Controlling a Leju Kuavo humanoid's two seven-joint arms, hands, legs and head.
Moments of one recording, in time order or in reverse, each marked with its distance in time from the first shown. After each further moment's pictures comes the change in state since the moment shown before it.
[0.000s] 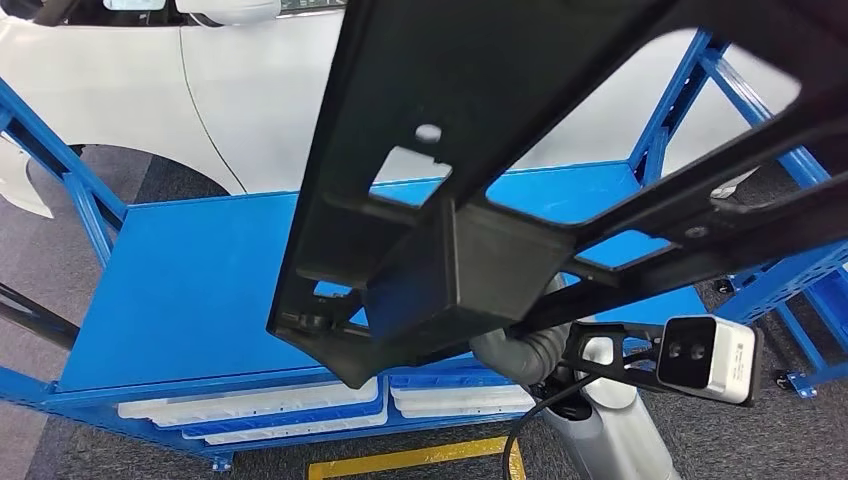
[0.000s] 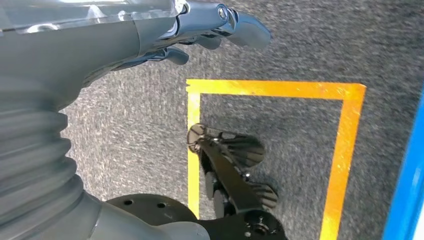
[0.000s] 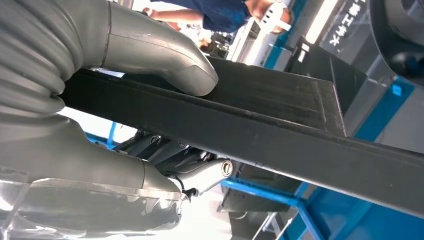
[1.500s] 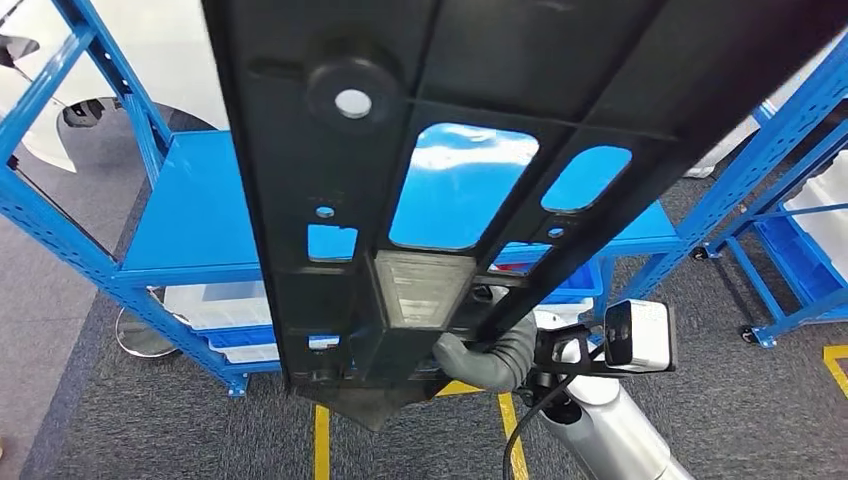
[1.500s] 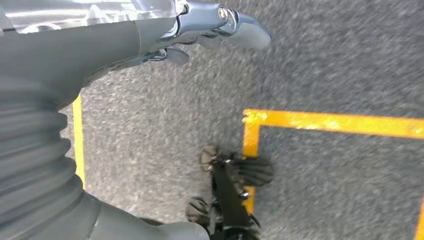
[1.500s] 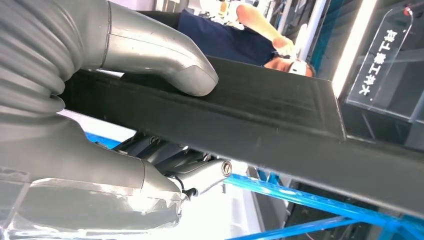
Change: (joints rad) left arm -0.001 0.010 -0.022 0.000 -0.014 0.021 -0.010; right arm -0.034 -0.092 0.122 0.120 -0.102 0.011 0.034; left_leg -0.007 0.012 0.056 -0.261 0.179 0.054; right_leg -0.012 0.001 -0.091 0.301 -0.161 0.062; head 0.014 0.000
